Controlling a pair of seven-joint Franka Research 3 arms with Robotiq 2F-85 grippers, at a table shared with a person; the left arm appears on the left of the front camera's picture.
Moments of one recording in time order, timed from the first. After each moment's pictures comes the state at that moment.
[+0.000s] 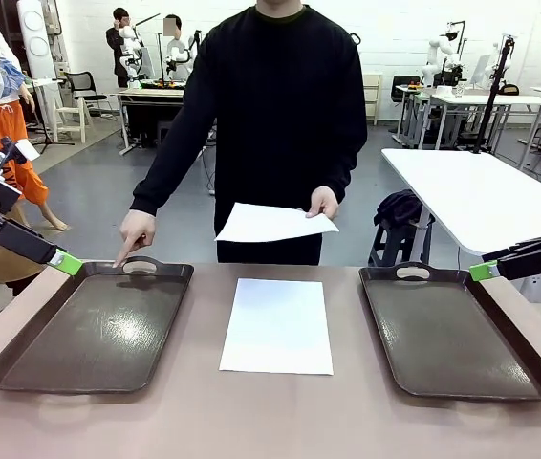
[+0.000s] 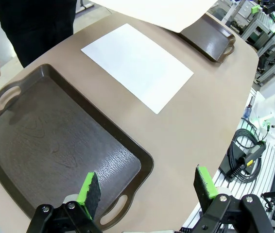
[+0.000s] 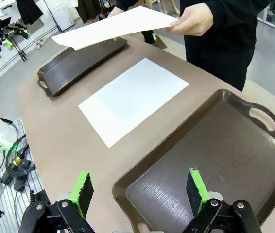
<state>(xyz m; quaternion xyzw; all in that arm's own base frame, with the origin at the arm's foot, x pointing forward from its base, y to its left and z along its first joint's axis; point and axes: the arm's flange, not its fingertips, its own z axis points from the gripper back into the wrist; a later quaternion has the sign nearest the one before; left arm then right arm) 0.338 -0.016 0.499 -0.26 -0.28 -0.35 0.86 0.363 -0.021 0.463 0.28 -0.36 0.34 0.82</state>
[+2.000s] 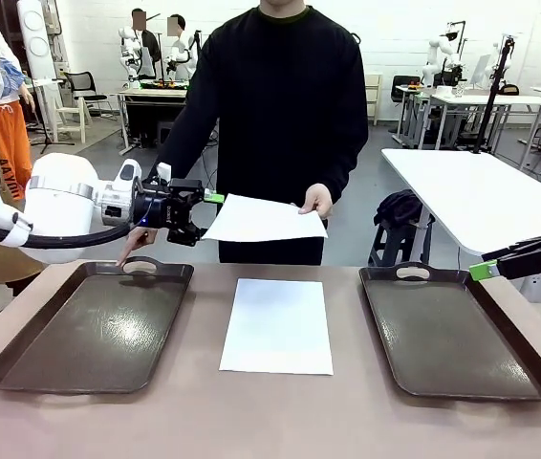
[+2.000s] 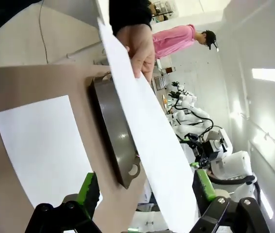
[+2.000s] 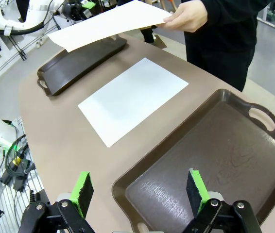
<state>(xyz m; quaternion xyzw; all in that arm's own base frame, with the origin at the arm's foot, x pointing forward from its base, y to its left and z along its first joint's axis) 0.602 -0.148 0.382 -0.64 -0.11 -0.05 0.76 0.364 -0.020 0.464 0.28 -0.36 0.34 0.82</state>
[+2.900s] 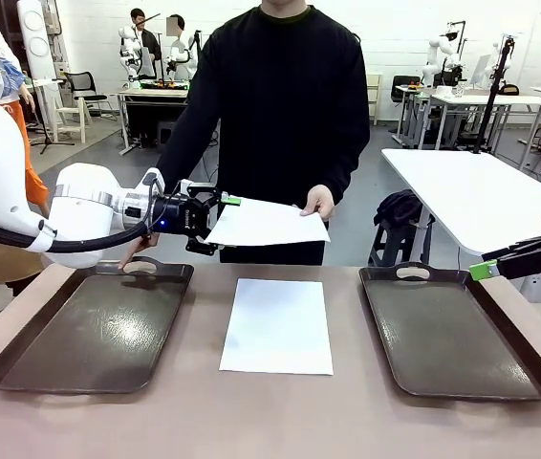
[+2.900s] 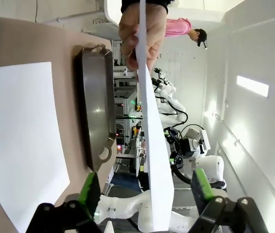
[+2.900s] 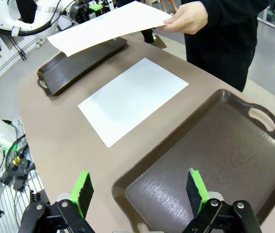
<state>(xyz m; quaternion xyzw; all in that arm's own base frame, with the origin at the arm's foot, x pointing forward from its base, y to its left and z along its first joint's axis) 0.611 -0.182 0.367 -0.67 0.00 0.00 0.74 0.364 -0.020 0.464 0.28 -0.36 0.34 0.82</state>
